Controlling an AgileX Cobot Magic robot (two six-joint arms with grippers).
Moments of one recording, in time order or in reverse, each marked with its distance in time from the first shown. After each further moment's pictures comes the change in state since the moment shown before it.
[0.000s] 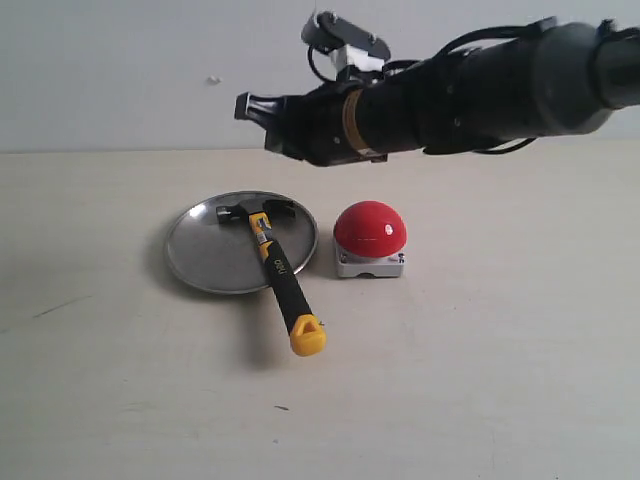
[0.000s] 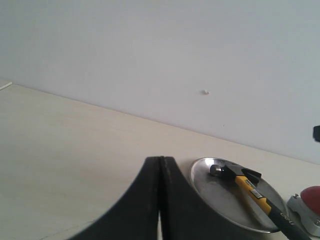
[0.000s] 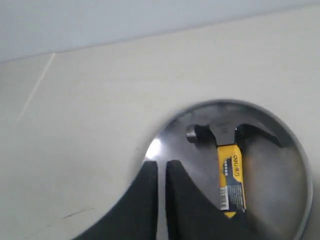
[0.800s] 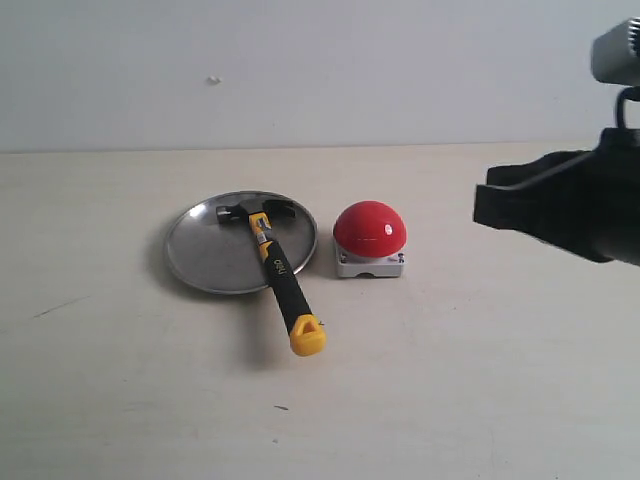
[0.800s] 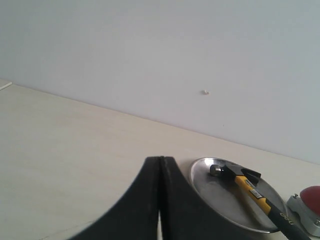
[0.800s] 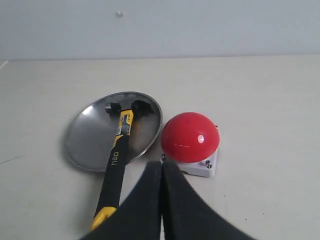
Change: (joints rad) left arm 0.000 0.000 0.000 0.000 0.000 0.000; right arm 0.000 -0.918 0.800 -0.072 0.271 -0.163
